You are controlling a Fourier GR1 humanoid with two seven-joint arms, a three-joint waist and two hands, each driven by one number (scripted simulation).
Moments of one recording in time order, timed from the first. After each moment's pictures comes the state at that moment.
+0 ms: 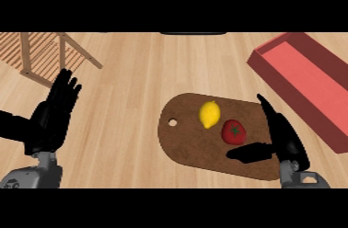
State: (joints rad) left arm -0.11 0.18 0.04 -1.65 0.17 0.14 0.21; right arm -0.10 -0.20 0.23 -1.77 0.49 0.00 0.86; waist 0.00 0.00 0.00
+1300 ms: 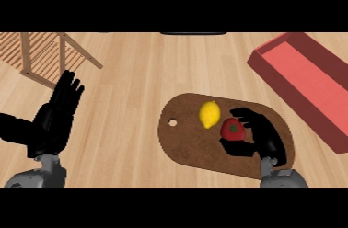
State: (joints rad) left arm -0.10 0.11 0.06 -1.69 0.11 0.11 0.24; right arm -0.10 -0.08 0.22 -1.62 0.64 0.03 0.72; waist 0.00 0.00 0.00
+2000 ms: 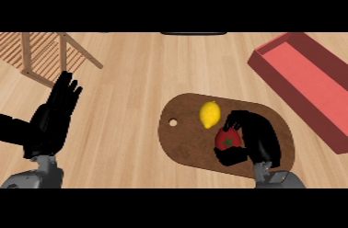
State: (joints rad) left arm -0.09 0.12 0.08 -1.69 0.12 0.08 0.24; right arm -0.12 -0.12 0.34 -1.68 0.85 0.01 0.62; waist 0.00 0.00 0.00
